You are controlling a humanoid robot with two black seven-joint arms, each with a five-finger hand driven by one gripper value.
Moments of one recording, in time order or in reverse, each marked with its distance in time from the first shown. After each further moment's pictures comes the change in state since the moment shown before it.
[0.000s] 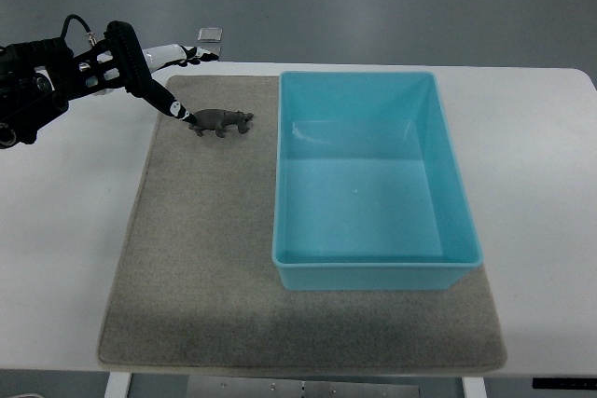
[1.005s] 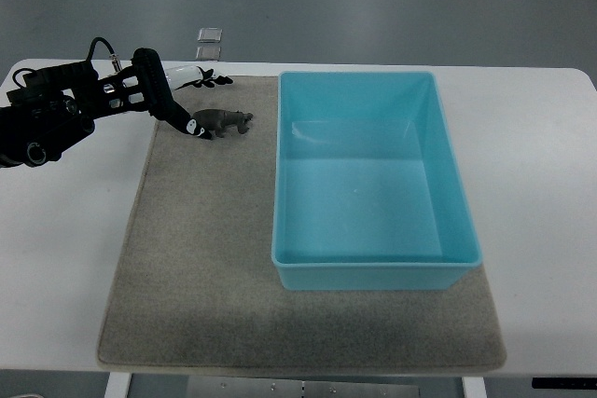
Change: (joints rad) left arm 0.035 -0.088 0.031 0.054 0.008 0.062 0.002; right arm 0.000 0.000 0.000 0.000 0.000 -0.001 0.000
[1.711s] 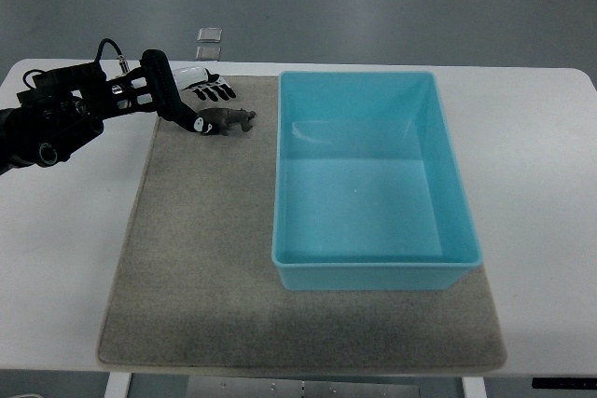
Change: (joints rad) left arm 0.000 -0.032 0.000 0.032 0.000 0.000 0.001; right arm 0.000 0.000 0.000 0.000 0.000 0.001 0.000
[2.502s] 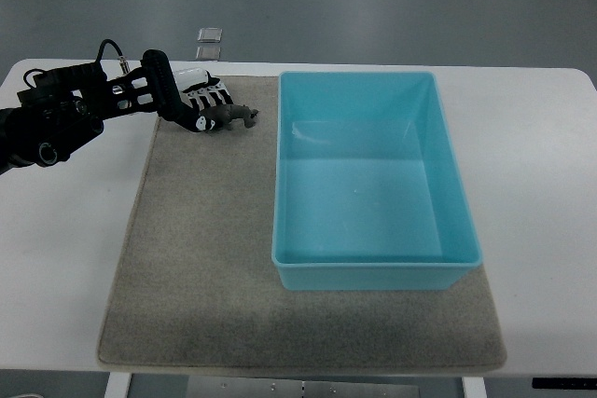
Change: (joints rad) left arm -0.004 0.000 0.000 -0.002 0.000 -0.018 0.007; right arm 0.000 0.000 0.000 0.000 0.000 0.000 0.000
